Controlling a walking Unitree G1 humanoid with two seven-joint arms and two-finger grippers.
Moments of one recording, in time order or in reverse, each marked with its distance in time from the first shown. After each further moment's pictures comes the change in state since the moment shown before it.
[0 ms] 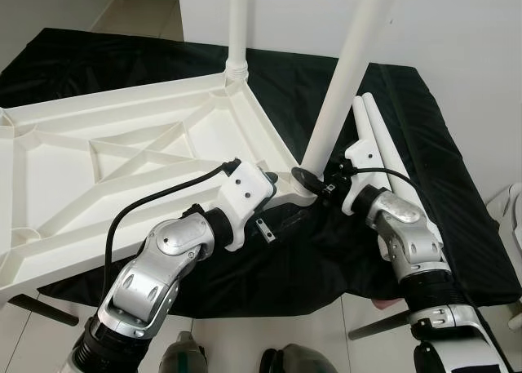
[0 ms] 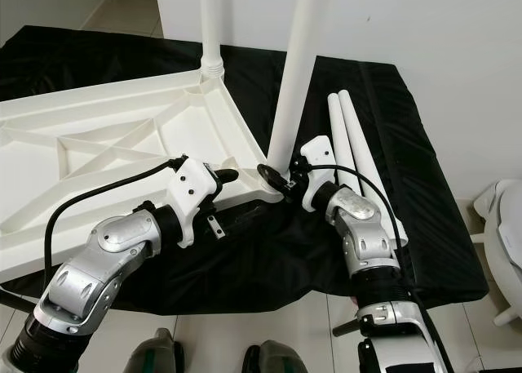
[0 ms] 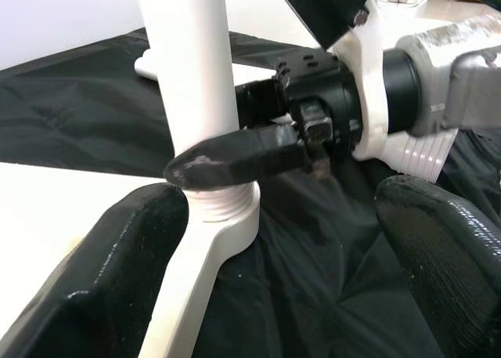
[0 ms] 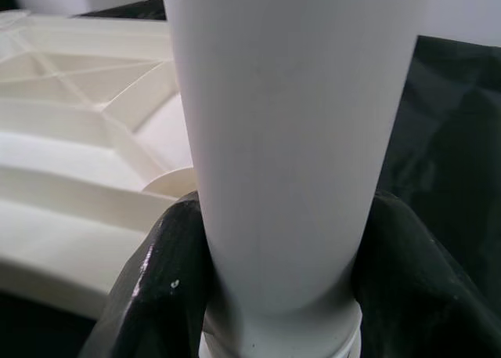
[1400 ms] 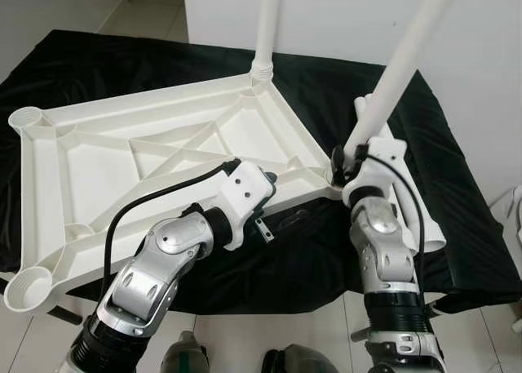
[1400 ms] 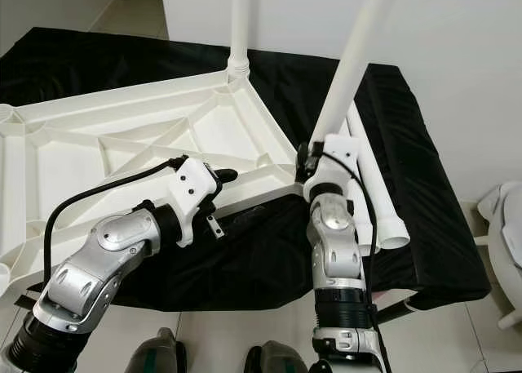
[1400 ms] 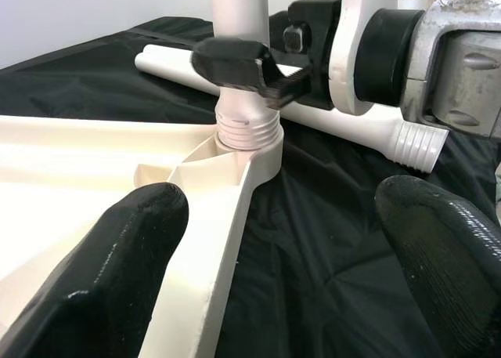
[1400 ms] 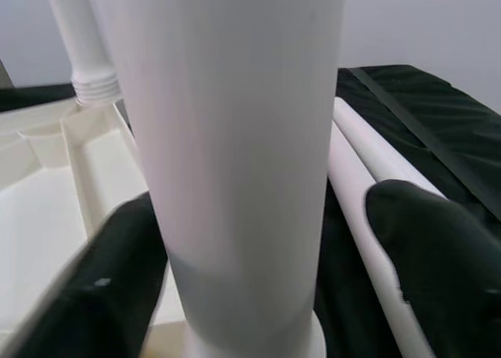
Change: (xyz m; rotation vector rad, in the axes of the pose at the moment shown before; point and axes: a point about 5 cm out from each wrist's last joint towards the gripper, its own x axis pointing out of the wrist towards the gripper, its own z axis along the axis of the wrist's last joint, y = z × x) left arm -0.002 0.000 -0.003 0.000 0.017 -0.001; right arm -0.009 -0.007 0.016 0.097 -0.076 -0.800
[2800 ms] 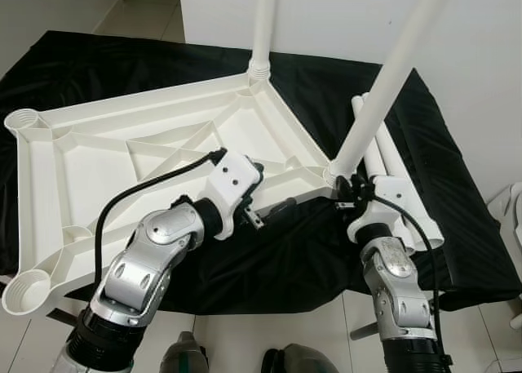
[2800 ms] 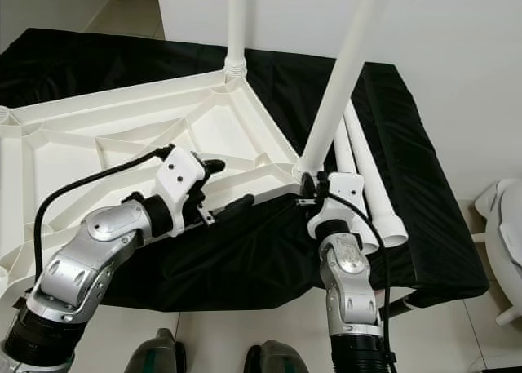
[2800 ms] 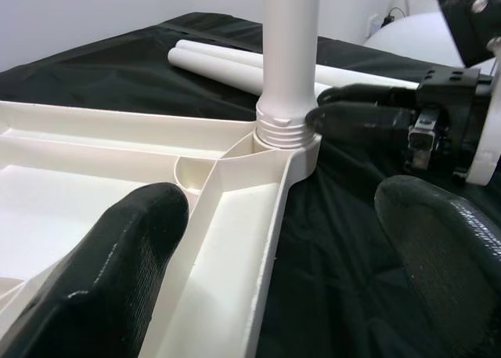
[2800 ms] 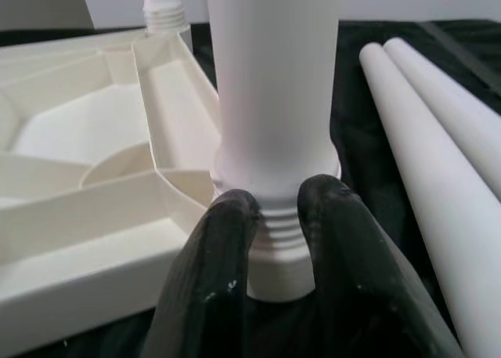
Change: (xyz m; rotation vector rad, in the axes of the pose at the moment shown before) left arm -0.005 0.017 0.001 -0.010 0.014 0.066; right arm -0.043 -0.020 -0.034 -0.012 0.068 0.209
